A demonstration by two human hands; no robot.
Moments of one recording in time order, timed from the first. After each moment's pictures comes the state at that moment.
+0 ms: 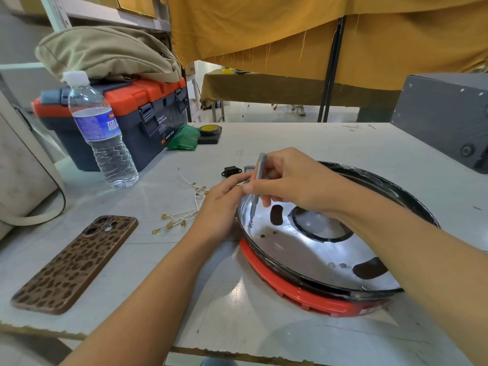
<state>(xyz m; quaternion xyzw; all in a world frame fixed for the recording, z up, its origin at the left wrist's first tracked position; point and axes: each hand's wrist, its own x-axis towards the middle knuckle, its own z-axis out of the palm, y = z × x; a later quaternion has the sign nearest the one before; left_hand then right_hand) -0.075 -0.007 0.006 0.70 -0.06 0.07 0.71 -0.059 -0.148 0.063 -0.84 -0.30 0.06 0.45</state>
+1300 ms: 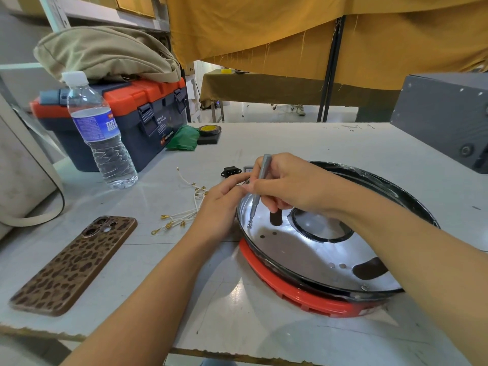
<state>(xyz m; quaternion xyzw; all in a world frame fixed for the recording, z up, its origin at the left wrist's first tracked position) -0.074 -0.006 0.005 0.70 -0.07 0.08 0.70 -0.061 -0.147 0.064 -0.84 -0.30 0.10 0.44</state>
